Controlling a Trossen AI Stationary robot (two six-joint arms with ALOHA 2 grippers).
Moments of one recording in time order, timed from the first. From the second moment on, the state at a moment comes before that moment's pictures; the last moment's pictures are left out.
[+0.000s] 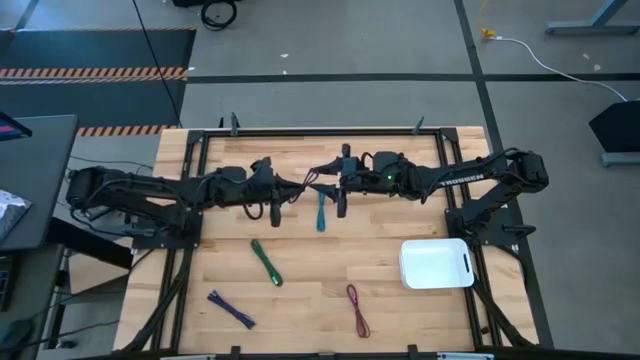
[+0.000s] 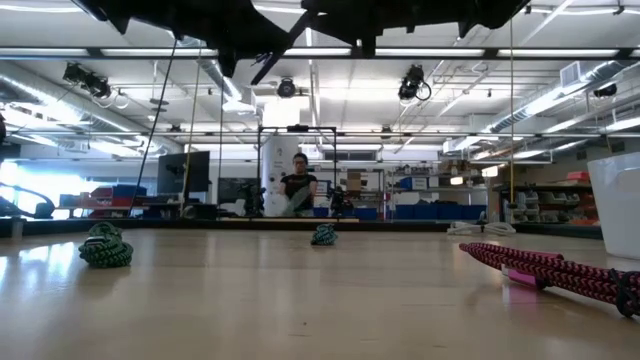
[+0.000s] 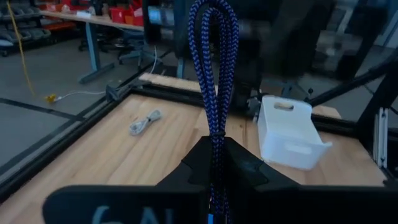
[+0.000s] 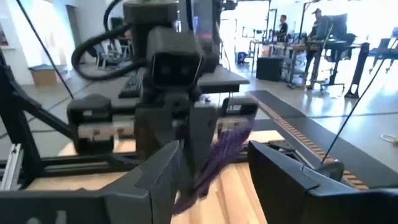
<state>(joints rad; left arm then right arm) 0.03 1.15 0.68 0.32 -0.17 -0.13 -0.07 1.49 0.97 0.53 0.04 0.01</state>
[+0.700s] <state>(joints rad) 0.03 1.14 0.68 0.25 -0.16 -0.13 -0.07 1.49 1.00 0.28 0.14 -0.15</state>
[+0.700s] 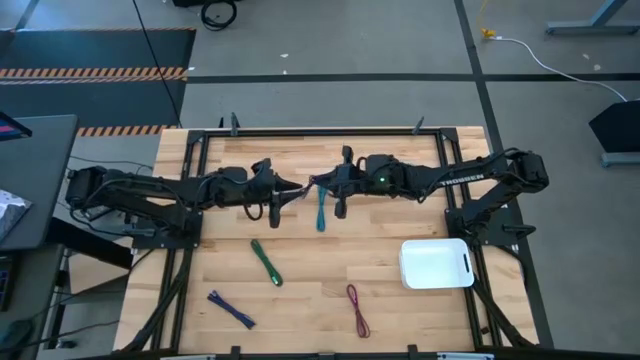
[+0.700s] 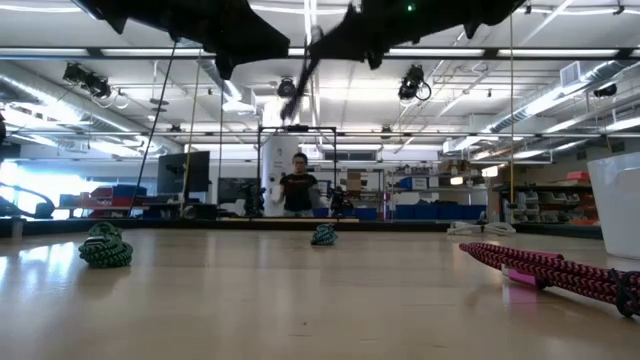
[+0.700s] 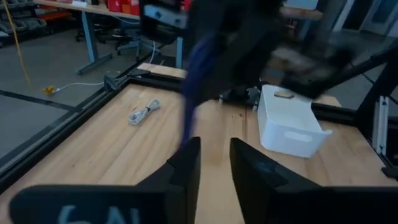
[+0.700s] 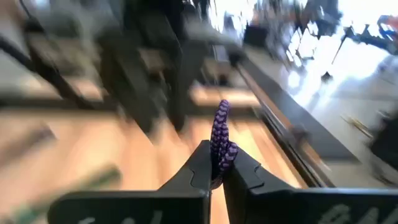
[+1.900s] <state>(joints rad) -0.01 1.04 0.68 -0.06 -0.16 -0.14 0.31 1.49 1.42 -1.49 0.01 0.47</state>
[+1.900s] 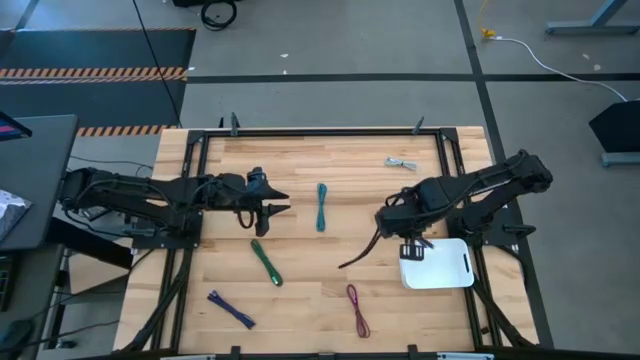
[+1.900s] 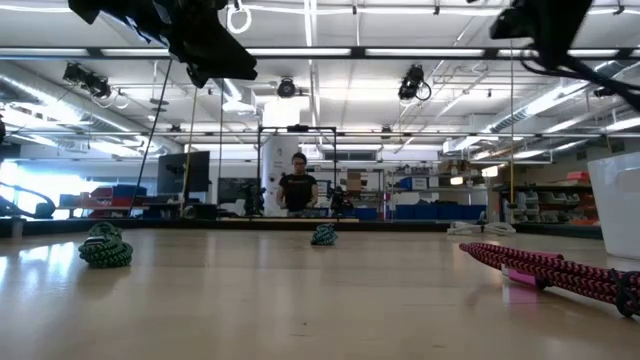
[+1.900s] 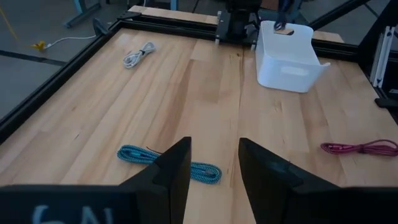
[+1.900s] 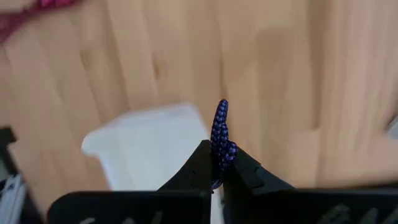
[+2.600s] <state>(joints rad) -0.01 1.04 0.68 -0.07 -0.16 -0.11 0.43 1.49 1.06 -1.35 -0.19 0.62</state>
